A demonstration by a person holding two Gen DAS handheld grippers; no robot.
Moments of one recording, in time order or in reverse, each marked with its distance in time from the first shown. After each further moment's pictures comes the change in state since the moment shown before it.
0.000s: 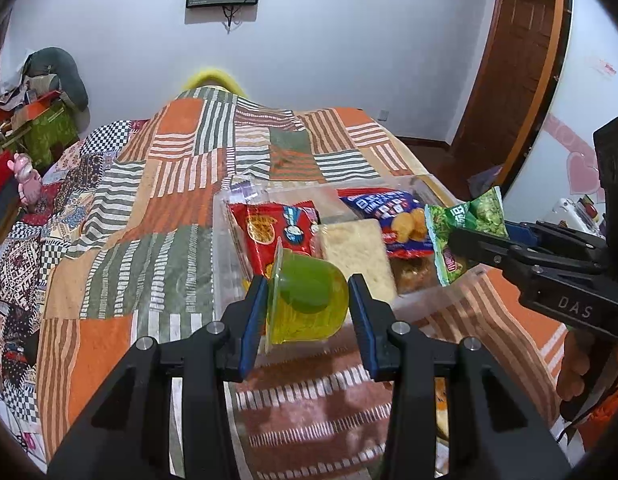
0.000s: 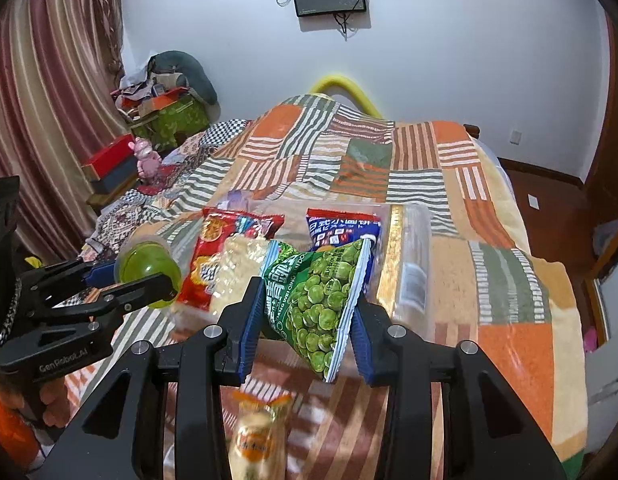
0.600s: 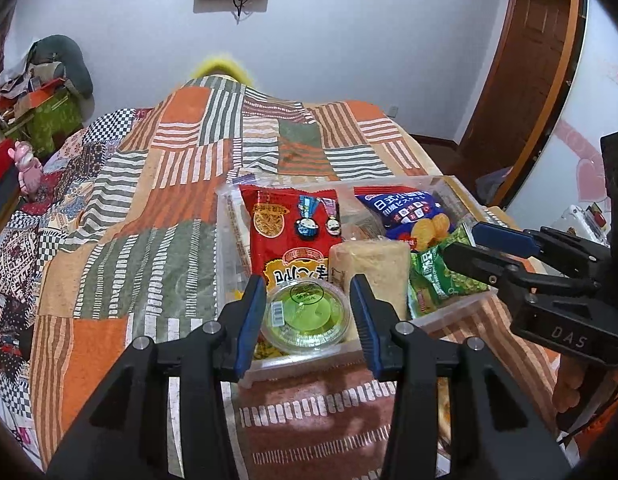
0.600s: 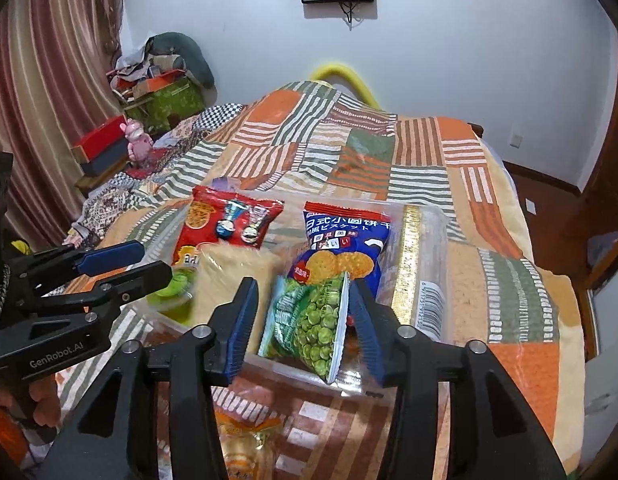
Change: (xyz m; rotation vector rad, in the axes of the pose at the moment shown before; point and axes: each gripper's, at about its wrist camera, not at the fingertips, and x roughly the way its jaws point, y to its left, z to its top) left arm 0.018 0.009 0.004 -0.027 0.023 0.009; right arm 0.016 0.001 0.005 -0.046 0.038 -0.022
